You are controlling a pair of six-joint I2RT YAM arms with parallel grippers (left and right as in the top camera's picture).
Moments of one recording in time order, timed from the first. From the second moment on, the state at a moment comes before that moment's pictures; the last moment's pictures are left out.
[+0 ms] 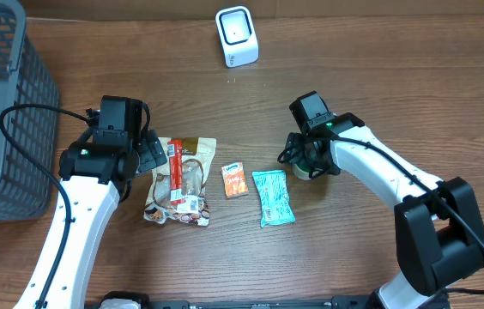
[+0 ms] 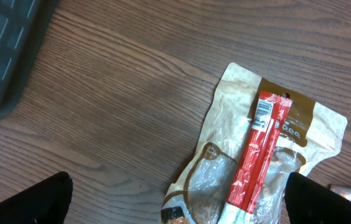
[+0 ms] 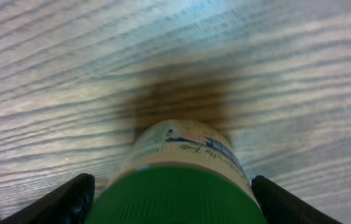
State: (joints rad) left arm -0.12 1.32 1.11 -0.96 -0.27 -0.50; right arm 0.41 1.79 1.17 -0.74 0.08 0.64
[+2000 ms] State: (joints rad) left arm -0.12 1.32 1.11 -0.96 -0.27 -0.50; right arm 0.41 1.79 1.17 -0.84 0.05 0.37
